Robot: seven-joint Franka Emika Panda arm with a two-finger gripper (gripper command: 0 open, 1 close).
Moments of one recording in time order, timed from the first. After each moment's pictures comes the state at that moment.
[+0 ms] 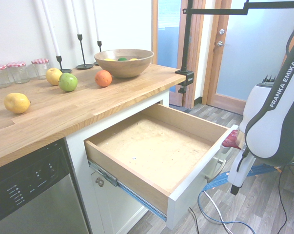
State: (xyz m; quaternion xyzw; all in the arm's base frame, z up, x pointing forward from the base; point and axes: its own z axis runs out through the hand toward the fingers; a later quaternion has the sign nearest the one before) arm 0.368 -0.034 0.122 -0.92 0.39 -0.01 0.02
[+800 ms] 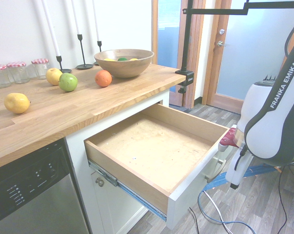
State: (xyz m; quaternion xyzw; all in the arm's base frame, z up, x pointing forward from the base) arm 0.380 -0.034 0.127 -0.92 0.39 -0.02 0.01
